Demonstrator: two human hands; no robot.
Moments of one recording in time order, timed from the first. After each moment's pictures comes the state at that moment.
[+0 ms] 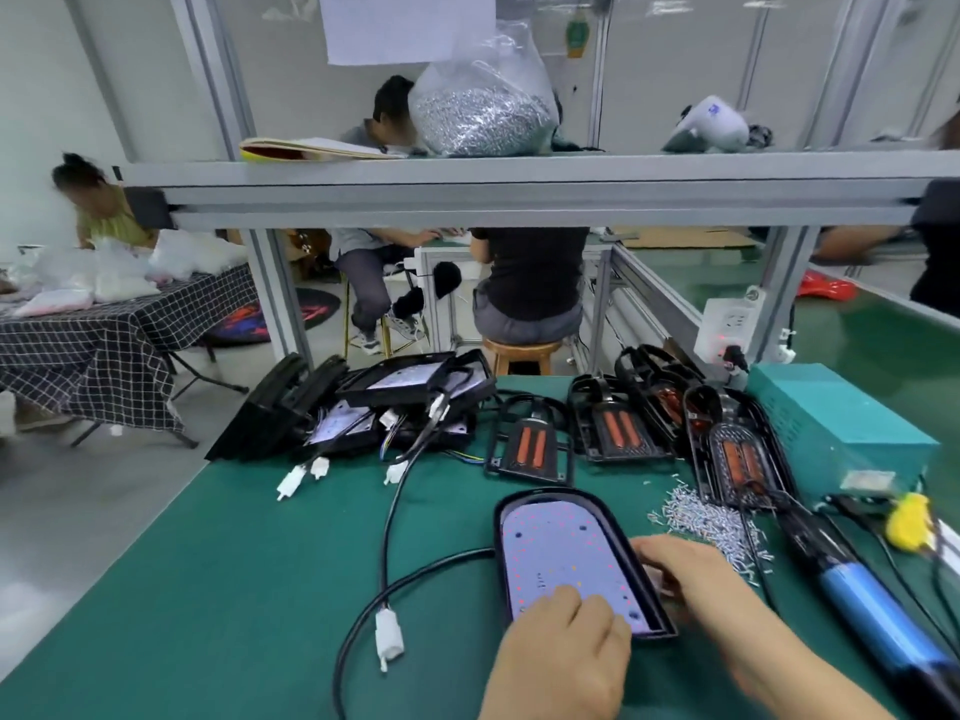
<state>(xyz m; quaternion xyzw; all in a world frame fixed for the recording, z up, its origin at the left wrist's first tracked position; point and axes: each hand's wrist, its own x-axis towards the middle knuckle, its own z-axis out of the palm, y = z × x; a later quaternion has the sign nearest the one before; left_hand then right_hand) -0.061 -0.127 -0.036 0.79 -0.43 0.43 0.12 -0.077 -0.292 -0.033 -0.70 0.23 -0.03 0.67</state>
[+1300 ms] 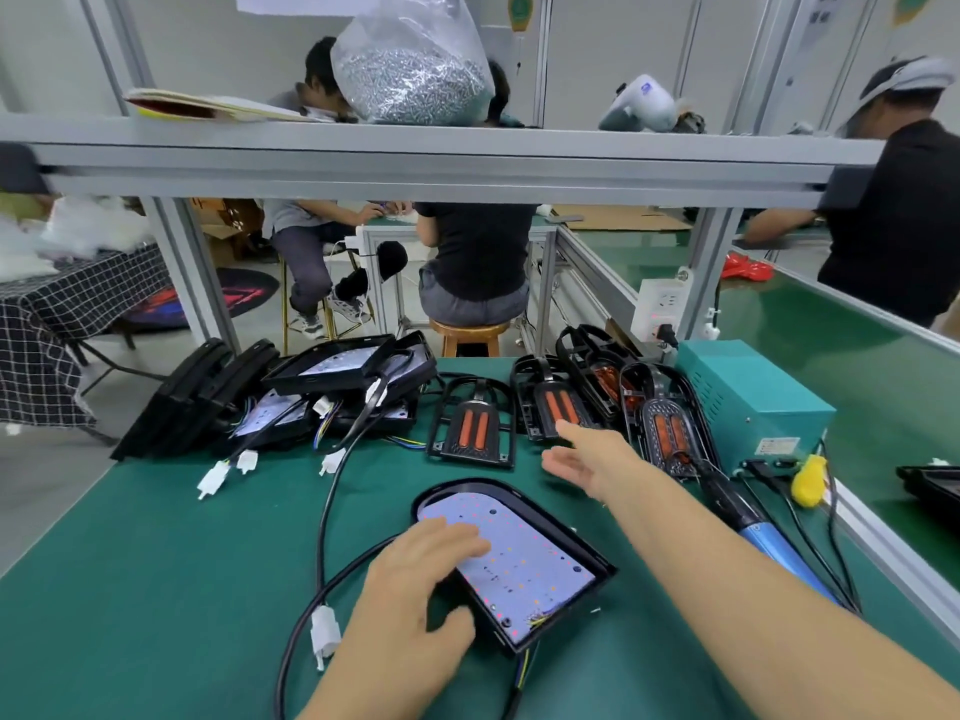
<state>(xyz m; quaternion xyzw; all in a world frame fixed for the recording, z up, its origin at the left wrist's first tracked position) -0.036 -0.079 -0.024 0.82 -0.36 0.02 0.45 0.030 -0.331 -0.017 -0.53 0.36 -0.08 0.76</state>
